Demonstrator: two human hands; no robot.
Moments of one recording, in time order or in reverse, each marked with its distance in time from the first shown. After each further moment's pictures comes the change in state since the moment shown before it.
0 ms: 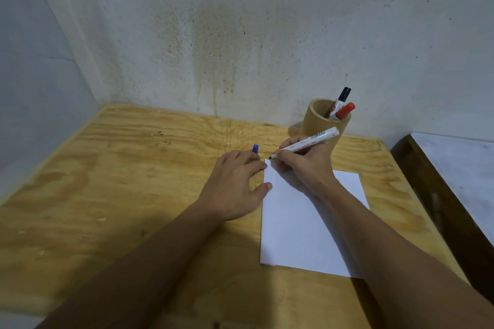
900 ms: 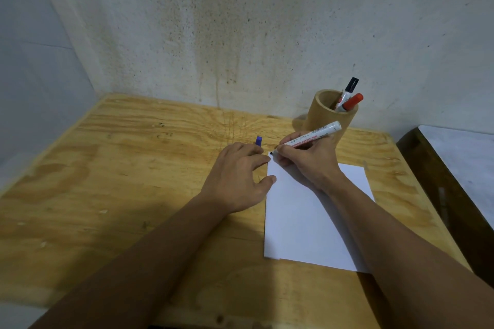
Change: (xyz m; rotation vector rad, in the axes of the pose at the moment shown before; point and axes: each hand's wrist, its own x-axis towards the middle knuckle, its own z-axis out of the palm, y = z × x) left_hand 0.000 0.001 0.001 0.014 0.015 -0.022; right_hand 0.004 0.008 -0.001 -0.047 -0.042 -0.040
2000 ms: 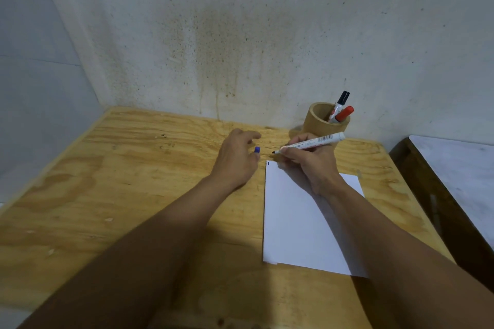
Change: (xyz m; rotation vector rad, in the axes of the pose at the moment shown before) left_hand 0.045 0.007 -0.015 -0.356 0.093 -0.323; right_hand -0.001 -0.014 -0.006 0.270 0.032 0.082
